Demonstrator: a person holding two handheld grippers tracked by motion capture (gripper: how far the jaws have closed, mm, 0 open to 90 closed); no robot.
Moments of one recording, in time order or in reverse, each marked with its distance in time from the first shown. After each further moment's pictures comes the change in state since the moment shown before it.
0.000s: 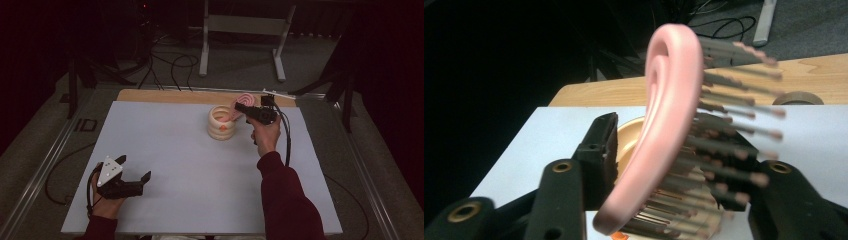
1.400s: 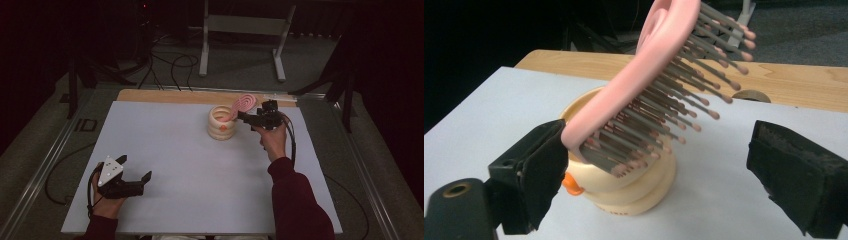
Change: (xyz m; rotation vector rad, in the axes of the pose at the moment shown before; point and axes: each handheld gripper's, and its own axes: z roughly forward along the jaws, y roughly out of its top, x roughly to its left) left arm 0.000 0.000 0.001 0.001 -0.002 0.003; right arm -0.003 -0.009 -0.017 0.062 -0.096 -0.199
